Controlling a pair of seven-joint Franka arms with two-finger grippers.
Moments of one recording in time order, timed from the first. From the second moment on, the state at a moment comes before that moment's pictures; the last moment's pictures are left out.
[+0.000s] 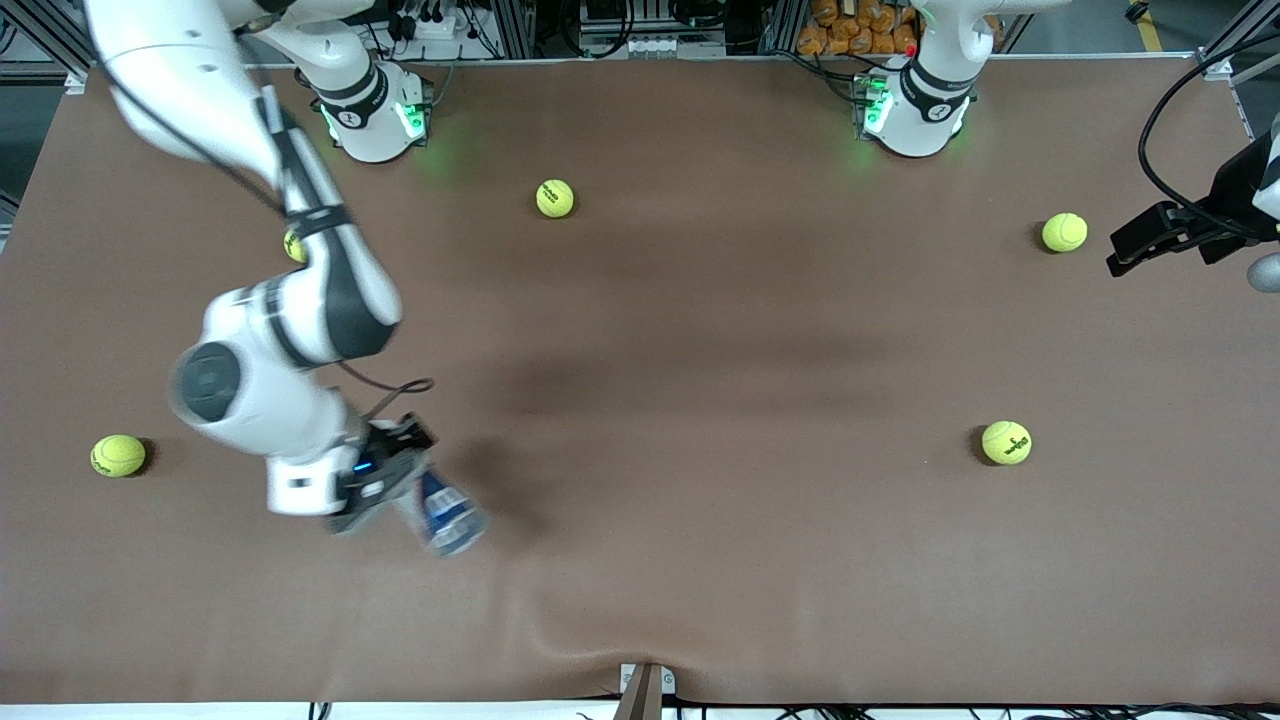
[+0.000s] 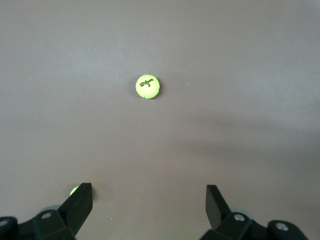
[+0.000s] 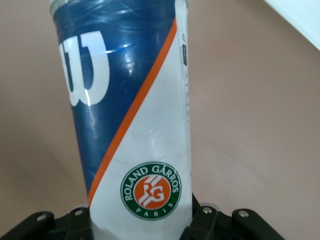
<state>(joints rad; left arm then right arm) 0.00 0.01 -0.05 -1.51 0.03 1.53 -0.18 0.25 0.60 0.08 -1.45 0.09 2.17 -0.62</state>
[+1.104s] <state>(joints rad) 0.00 0.01 -0.05 -1.52 0.01 1.53 -0.18 0.73 0.82 0.06 -1.45 -0.02 2.49 -0.78</state>
